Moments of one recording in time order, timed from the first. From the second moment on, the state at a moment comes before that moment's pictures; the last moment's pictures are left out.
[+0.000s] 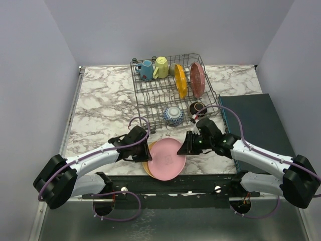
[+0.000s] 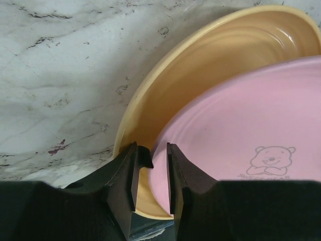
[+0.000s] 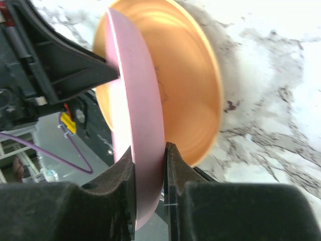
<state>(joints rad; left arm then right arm) -0.76 1.17 0.52 -0.40 0.10 -0.94 0.78 1.14 0.61 -0.23 -0.35 0.81</state>
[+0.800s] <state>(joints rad) -0.76 1.04 0.70 -0.45 0.13 -0.89 0.78 1.07 0.85 -0.57 -0.14 0.67</state>
